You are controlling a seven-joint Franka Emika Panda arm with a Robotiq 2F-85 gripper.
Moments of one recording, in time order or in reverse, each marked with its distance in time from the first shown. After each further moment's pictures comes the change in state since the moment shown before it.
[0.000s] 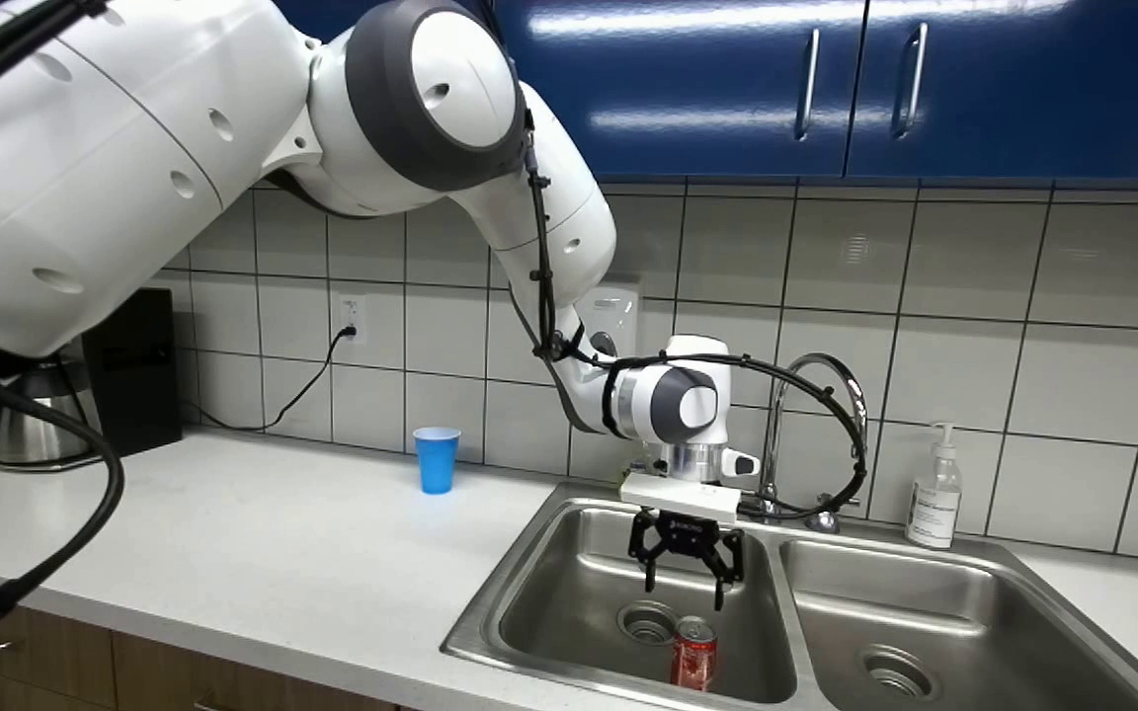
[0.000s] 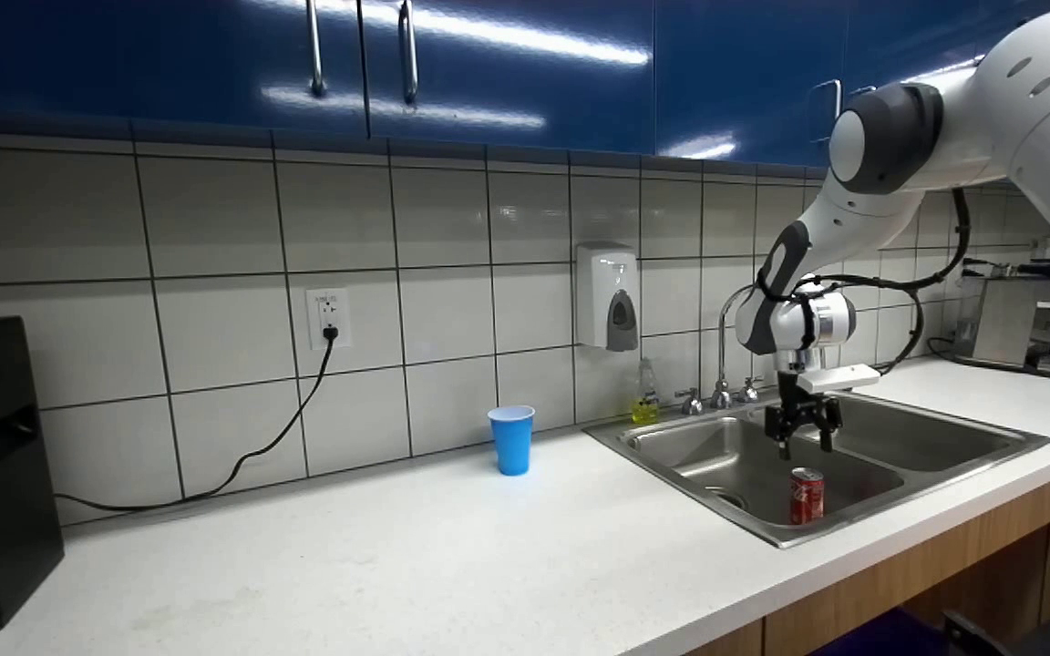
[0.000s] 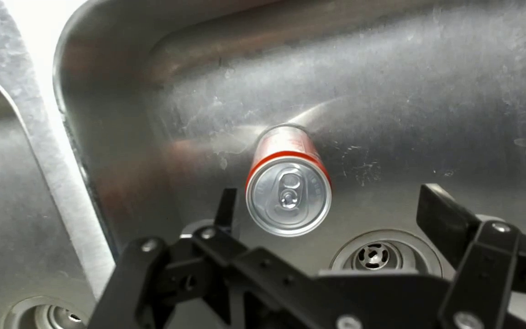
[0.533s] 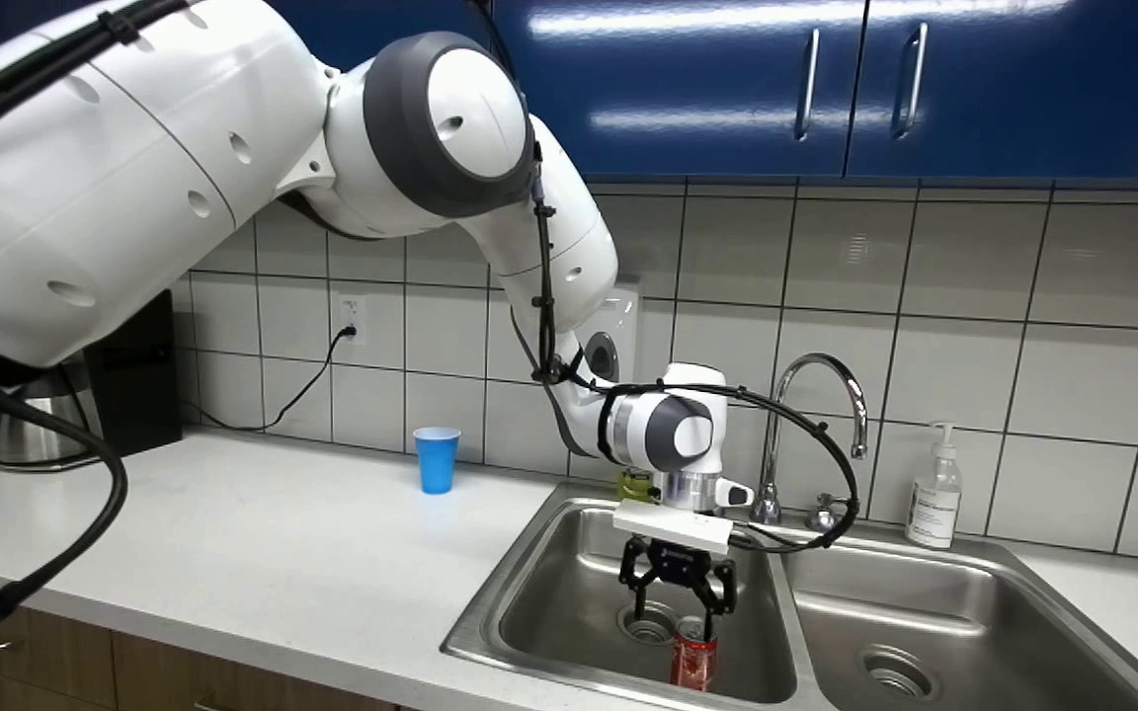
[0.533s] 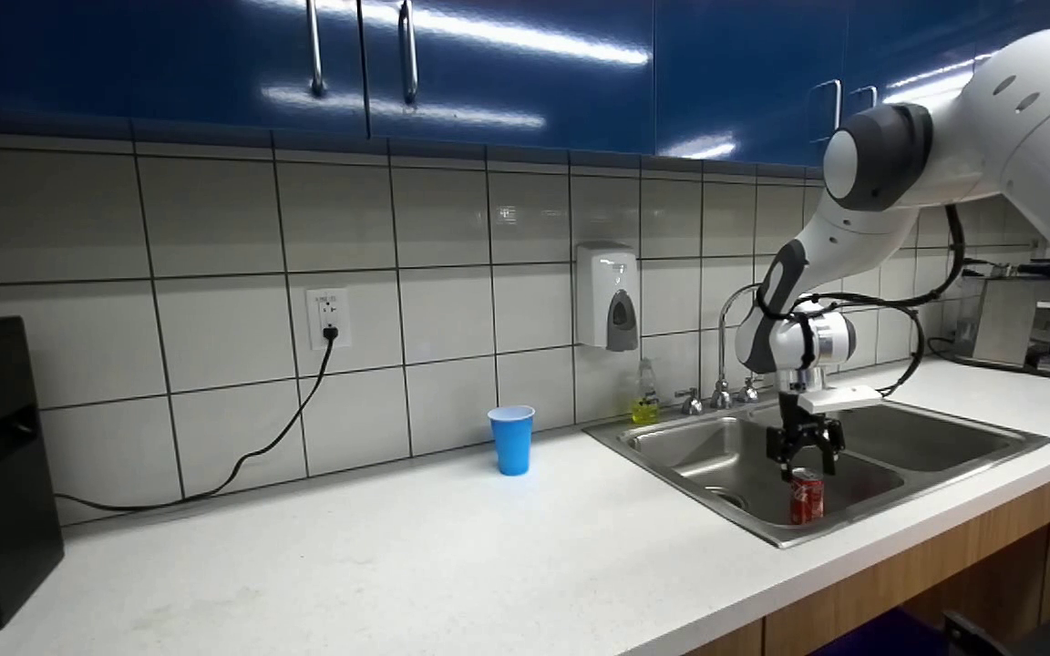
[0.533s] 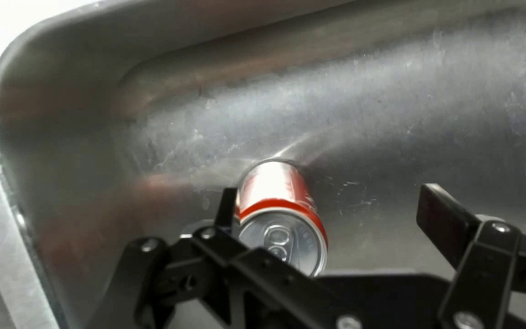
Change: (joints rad) arm 0.000 0.057 0.002 0.000 0.017 0.004 0.000
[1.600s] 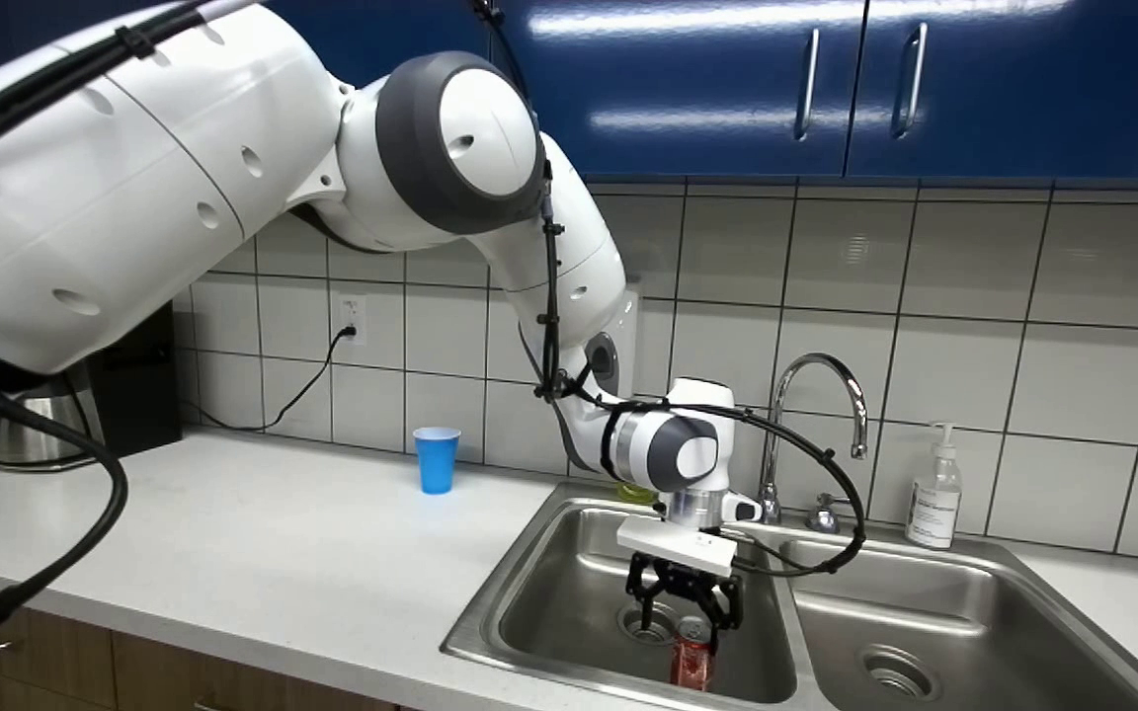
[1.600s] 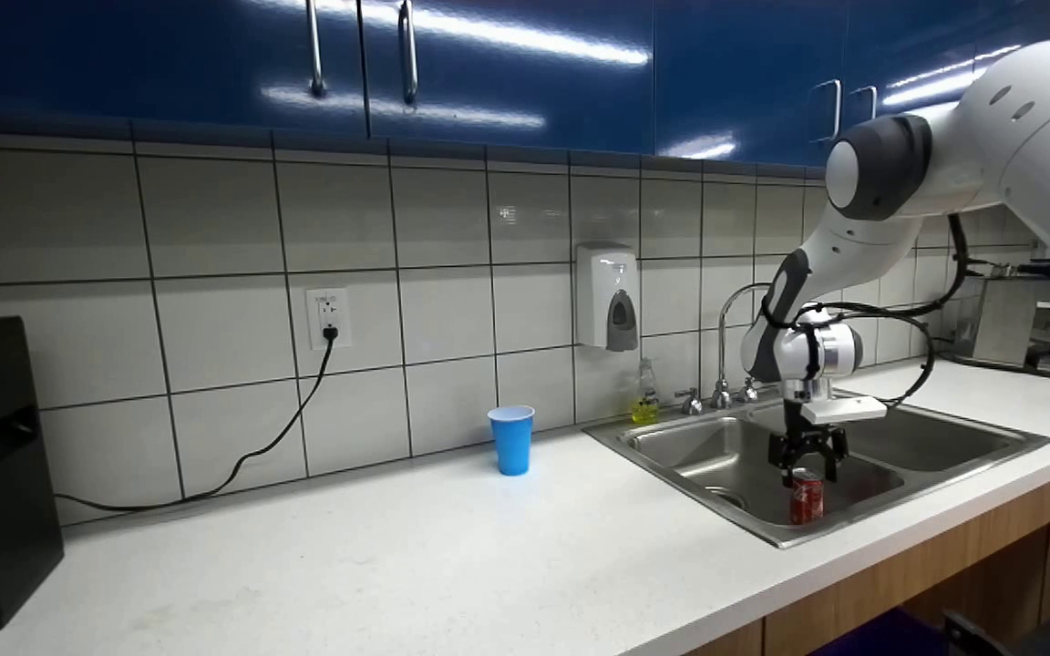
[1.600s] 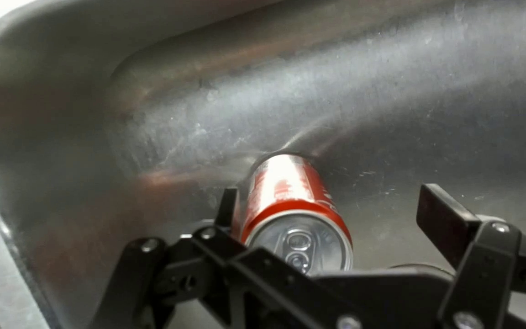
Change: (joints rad) arm -0.023 0.033 0.008 0.002 0.037 0.073 0.002
